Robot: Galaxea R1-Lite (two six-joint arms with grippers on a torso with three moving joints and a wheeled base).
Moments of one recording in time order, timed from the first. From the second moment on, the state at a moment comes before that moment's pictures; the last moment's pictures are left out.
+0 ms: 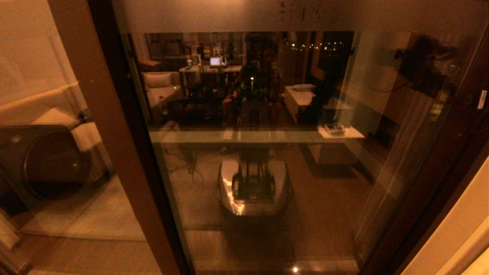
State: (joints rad) left arm 0.00 0.00 -0.01 0.02 -0.03 0.08; right arm -0.54 1.94 -1.71 0.09 0.33 -0.06
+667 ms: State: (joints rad) left arm 0.00 0.00 -0.01 0.02 -0.03 0.08; right arm -0.52 1.97 -1.74 0.10 0.33 -0.06
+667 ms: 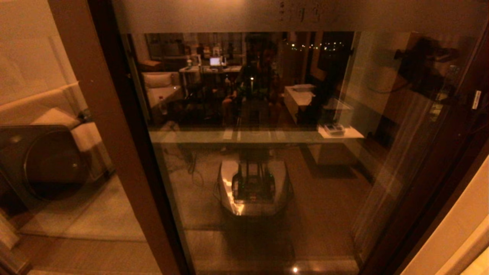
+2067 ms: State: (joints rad) left arm 0.00 0.00 -0.01 0.02 -0.03 0.08; right arm -0.48 1.97 -1.71 0.09 0.41 -0.02
